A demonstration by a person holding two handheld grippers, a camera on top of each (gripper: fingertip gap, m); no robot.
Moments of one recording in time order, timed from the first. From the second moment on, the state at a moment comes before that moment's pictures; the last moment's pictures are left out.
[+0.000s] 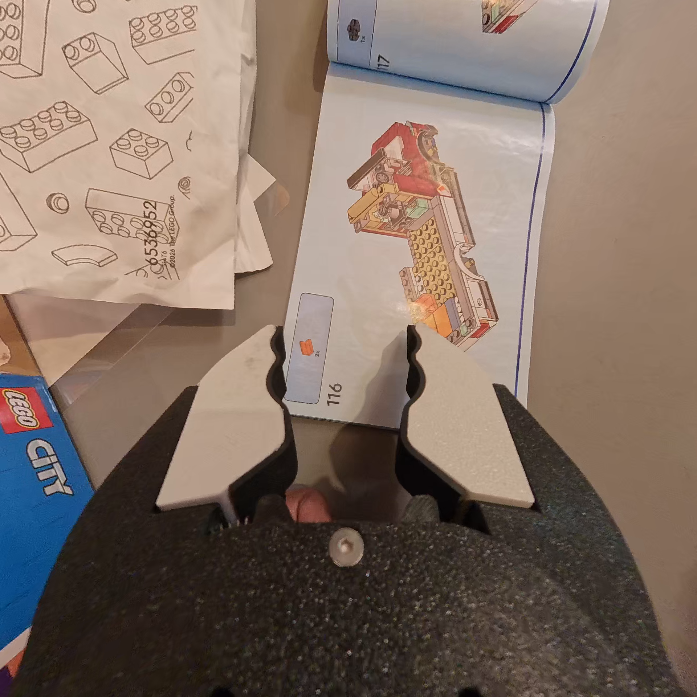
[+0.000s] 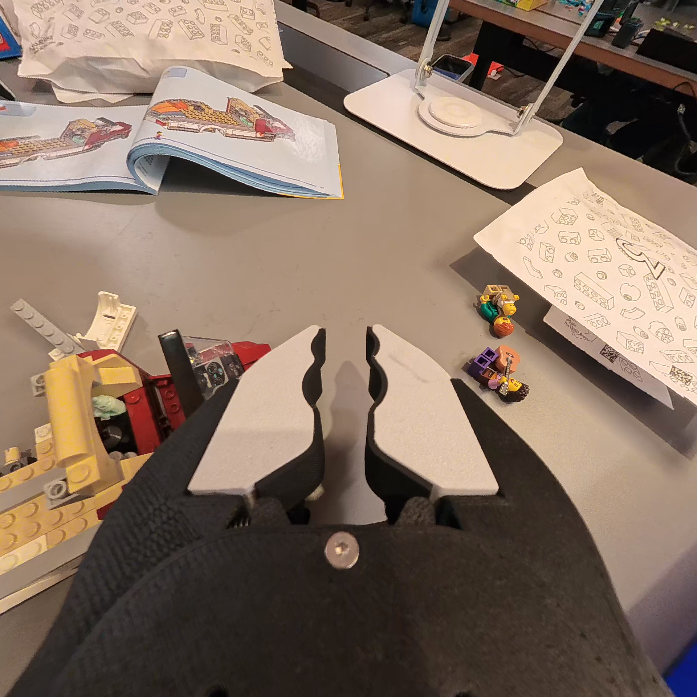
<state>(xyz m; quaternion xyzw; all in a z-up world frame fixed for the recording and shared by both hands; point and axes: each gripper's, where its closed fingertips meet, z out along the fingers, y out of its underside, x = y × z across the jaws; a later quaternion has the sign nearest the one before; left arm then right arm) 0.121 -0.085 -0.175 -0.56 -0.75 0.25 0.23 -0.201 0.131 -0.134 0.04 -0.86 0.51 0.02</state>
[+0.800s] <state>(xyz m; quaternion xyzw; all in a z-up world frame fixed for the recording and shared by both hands) 0.118 -0.086 -0.175 -0.55 -0.76 0.25 0.25 0.064 0.053 -0.110 0.41 -0.82 0.39 -0.05</state>
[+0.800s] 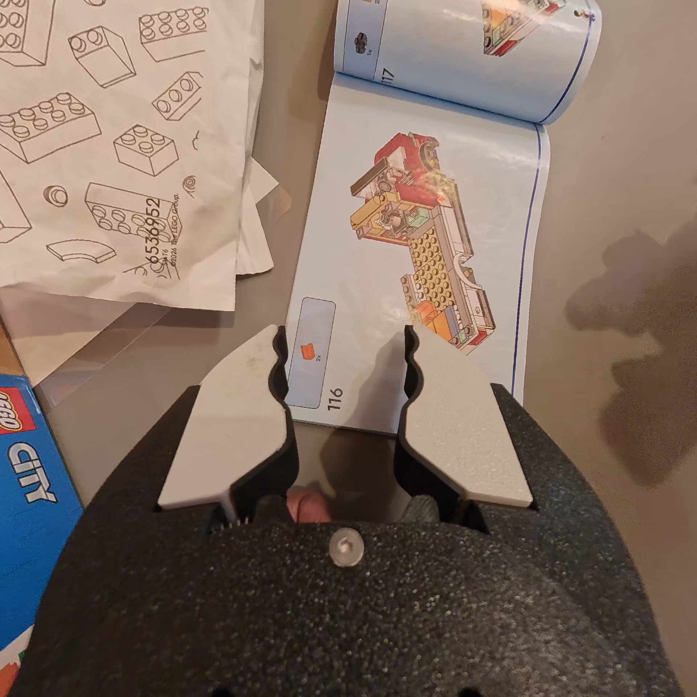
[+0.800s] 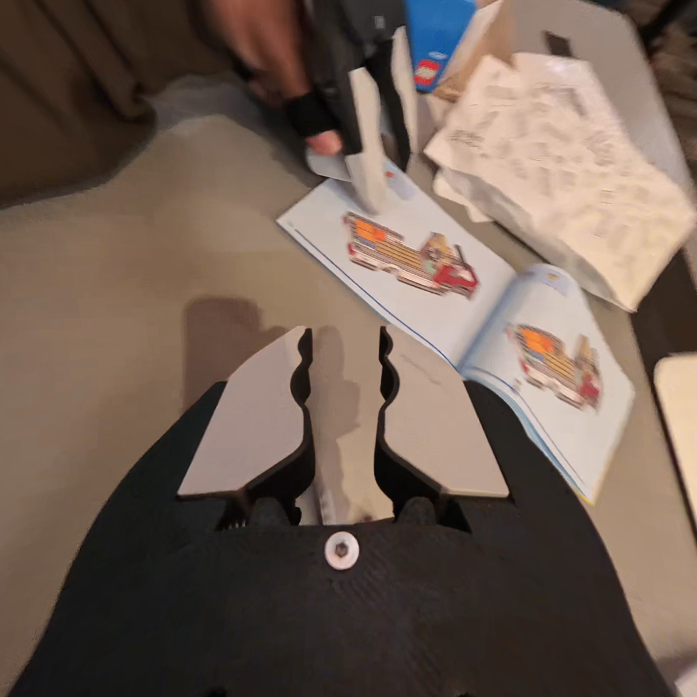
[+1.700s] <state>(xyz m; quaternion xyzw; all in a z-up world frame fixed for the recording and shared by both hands) 0.117 -0.079 -0.174 -0.54 -0.77 0.23 0.24 0.118 -0.002 -0.169 0.40 -0.83 0.39 0.02</state>
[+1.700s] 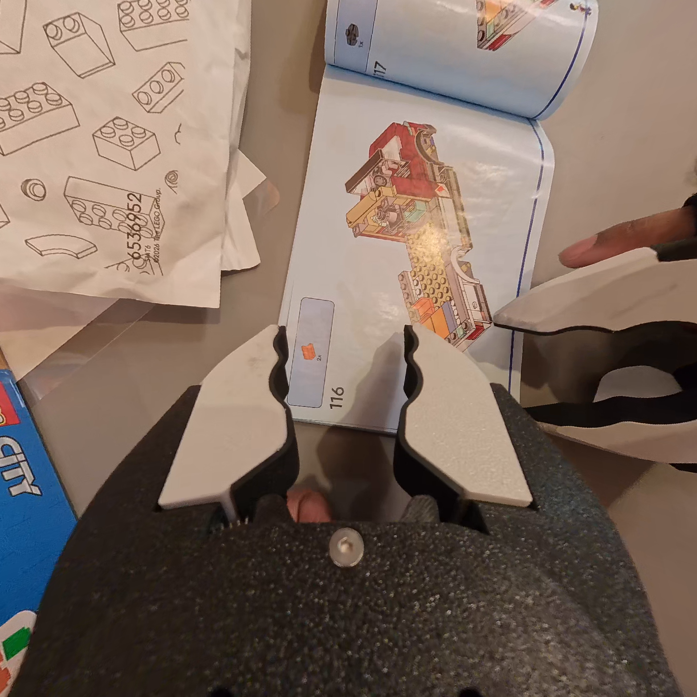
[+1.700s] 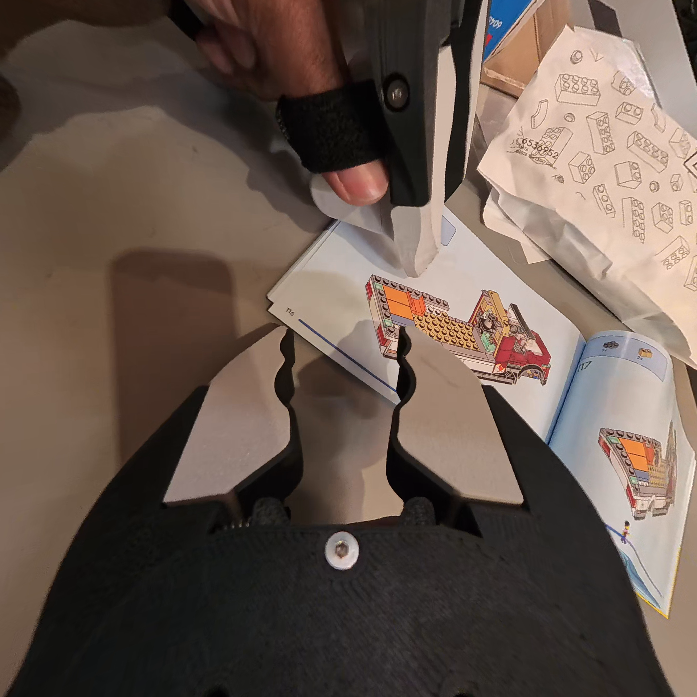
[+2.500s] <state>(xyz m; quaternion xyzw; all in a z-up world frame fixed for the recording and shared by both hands) 0.116 -0.080 -0.172 -0.53 -0.78 0.23 0.26 0.108 -0.010 -0.152 0.36 -0.82 0.44 0.01</state>
